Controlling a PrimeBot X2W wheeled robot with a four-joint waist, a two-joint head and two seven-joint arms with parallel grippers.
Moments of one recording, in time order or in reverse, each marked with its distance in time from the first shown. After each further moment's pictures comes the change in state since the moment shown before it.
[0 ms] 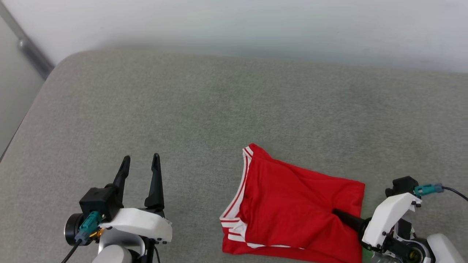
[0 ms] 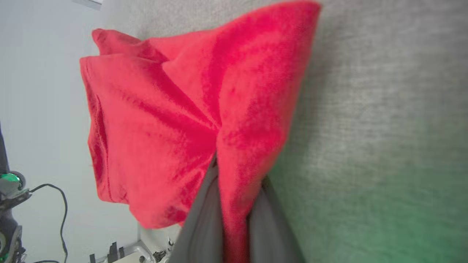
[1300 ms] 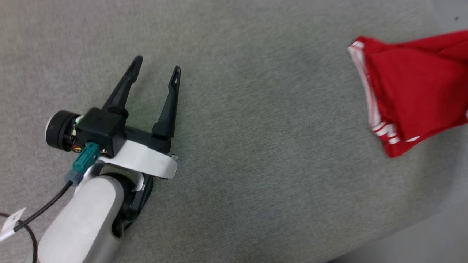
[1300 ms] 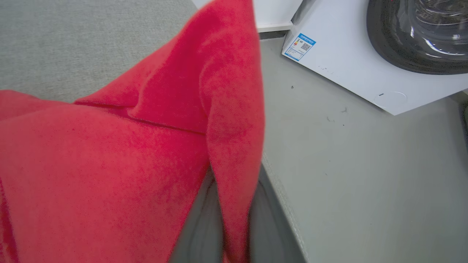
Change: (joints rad) left arm -0.317 0.123 -0.082 -0.179 0.144 -0.082 0.138; right arm -0.619 -0.258 -0.059 0.416 -0.685 0.000 -0.433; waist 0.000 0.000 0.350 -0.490
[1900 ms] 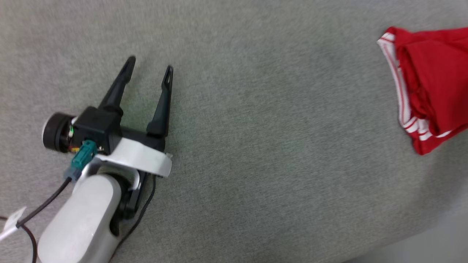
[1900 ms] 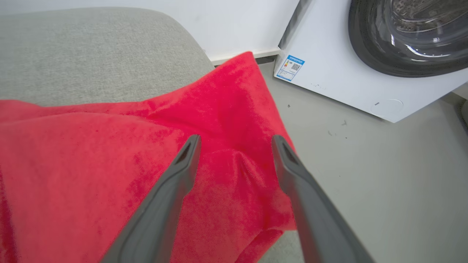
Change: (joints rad) left arm -0.034 0.004 0.001 0.048 0.000 0.002 -0.020; right arm -0.070 0.064 -0.343 0.206 -0.257 0.000 -0.316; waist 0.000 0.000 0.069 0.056
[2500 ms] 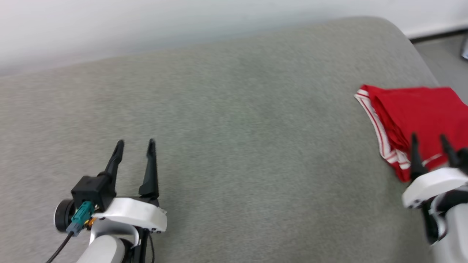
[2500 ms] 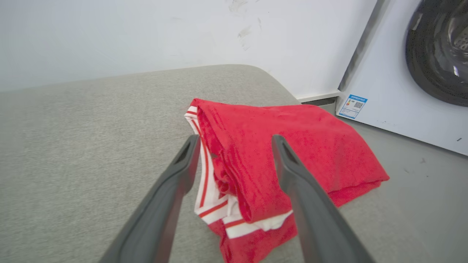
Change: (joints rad) left arm 0.309 -0.072 0.066 0.067 -0.121 0.108 -0.091; right arm 0.483 0.190 0.101 -0.421 0.049 0.000 -0.105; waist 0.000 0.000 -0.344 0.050
